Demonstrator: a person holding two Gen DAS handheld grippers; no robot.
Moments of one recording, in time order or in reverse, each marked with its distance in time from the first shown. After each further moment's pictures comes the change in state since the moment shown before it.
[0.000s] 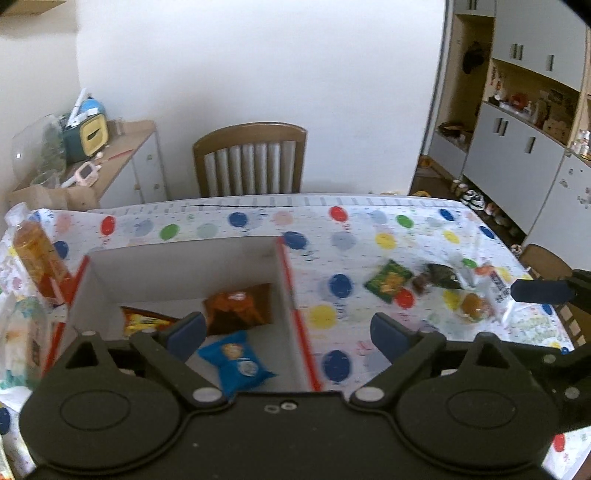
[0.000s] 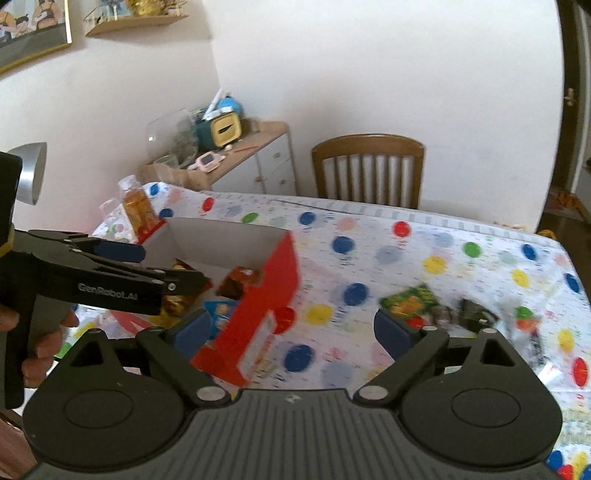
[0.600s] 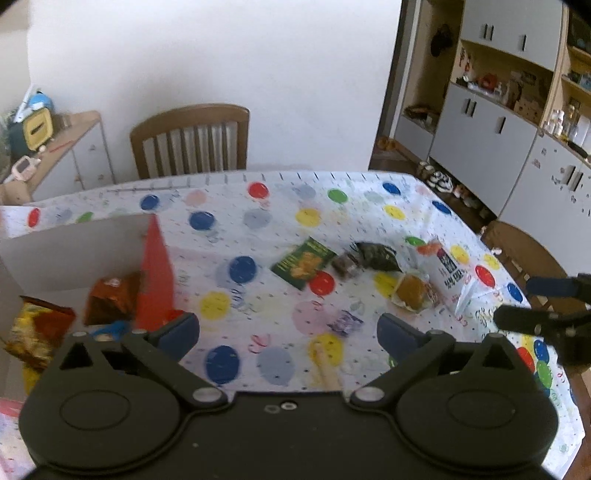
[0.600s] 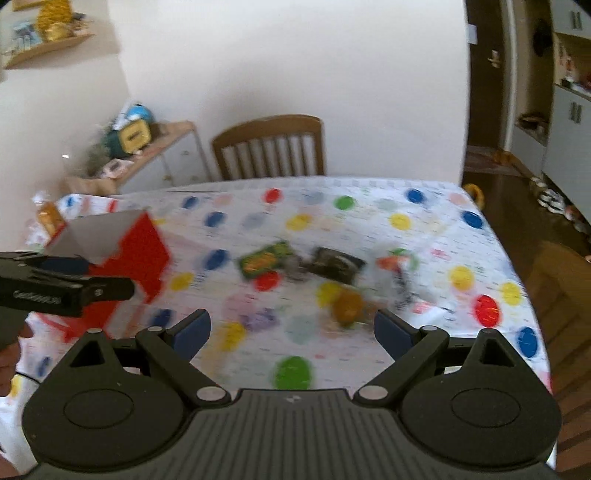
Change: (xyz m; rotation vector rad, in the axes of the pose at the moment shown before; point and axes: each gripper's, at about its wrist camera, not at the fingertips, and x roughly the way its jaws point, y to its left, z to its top) left arm 0.060 -0.104 -0.020 0.035 0.049 -0.087; right arm -0.030 -0.152 -0.061 0.160 0.027 -0.174
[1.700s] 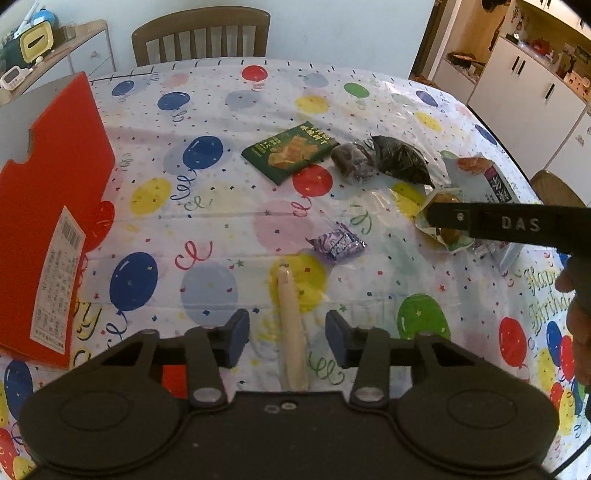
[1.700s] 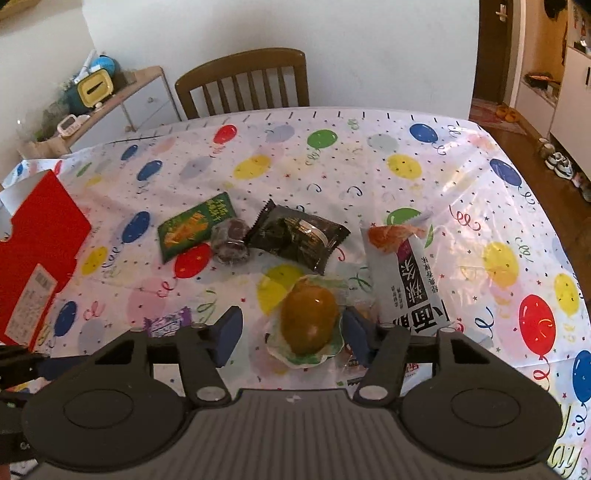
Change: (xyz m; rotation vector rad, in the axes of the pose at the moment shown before) left arm 0.109 -0.039 -0.041 -0.121 0.247 0.067; right arm 0.155 -0.041 0.010 -0.001 0.176 -0.014
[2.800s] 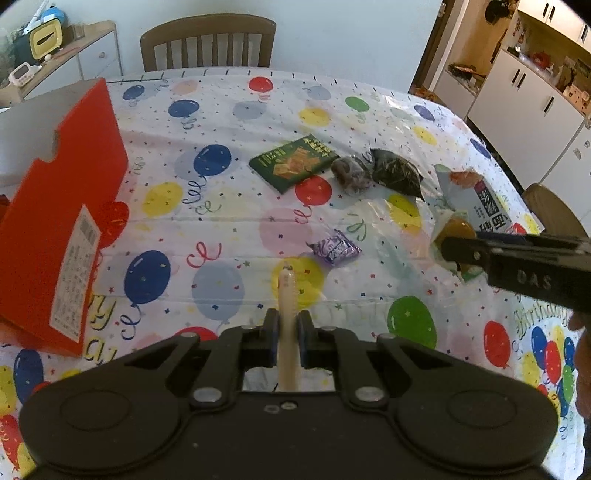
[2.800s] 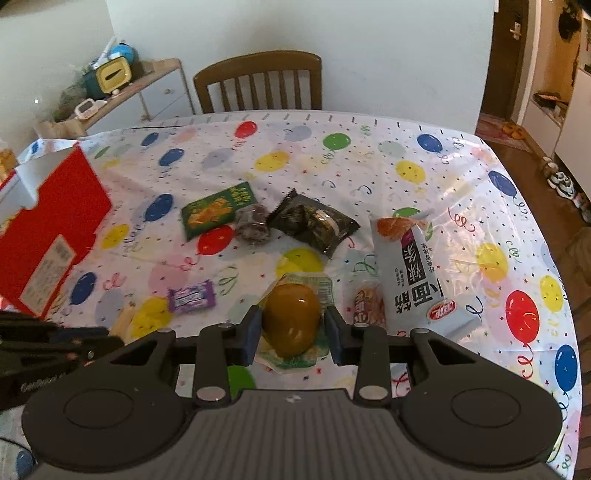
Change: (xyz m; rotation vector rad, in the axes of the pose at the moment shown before) left arm -0.024 0.006 -0.002 -0.035 -0.028 -0.016; right arm -0.036 0.016 -0.016 -0.076 -0.007 0.011
